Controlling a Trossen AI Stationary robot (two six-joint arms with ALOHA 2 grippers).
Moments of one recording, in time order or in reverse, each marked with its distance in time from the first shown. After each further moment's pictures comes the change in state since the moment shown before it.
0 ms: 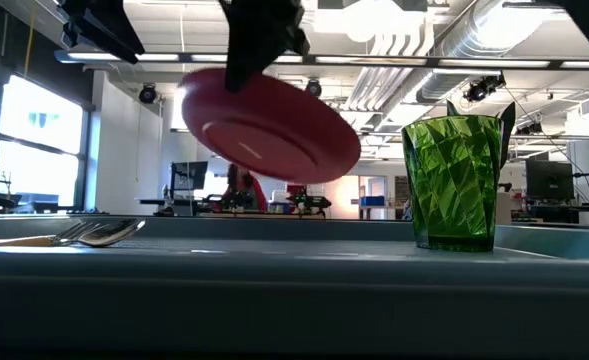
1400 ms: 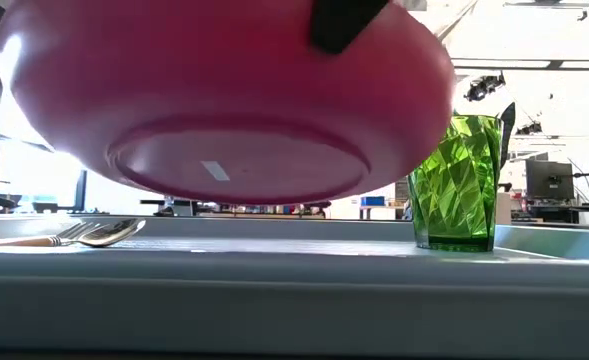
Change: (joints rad) left arm 0.000 0.001 0.000 0.000 0.009 -0.165; right arm 0.418 0.126 -0.004 -0.025 -0.002 -0.172
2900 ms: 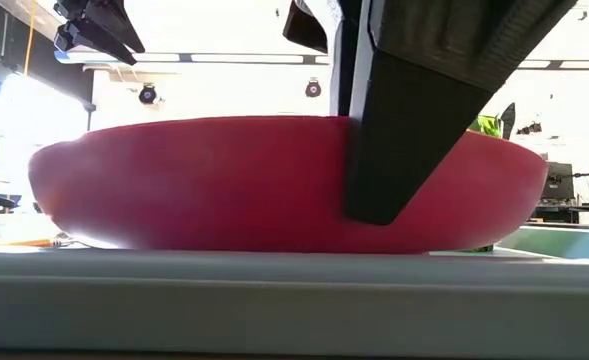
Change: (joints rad) left arm 0.000 0.000 0.000 -0.003 0.021 0.018; right arm 0.005 0.097 0.000 0.043 -0.113 0.224
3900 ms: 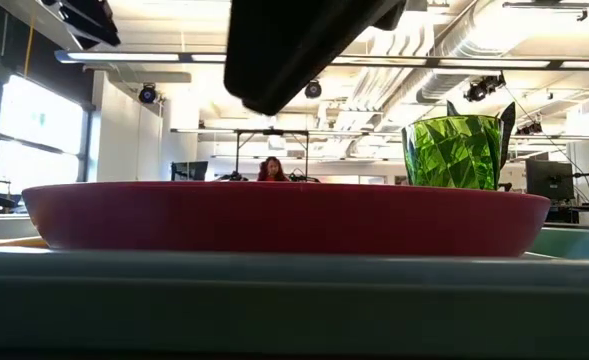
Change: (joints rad) left arm -0.021 0.000 0.000 0.004 0.465 0.415; right arm -0.017 -0.004 0.082 -0.006 0.129 0.309
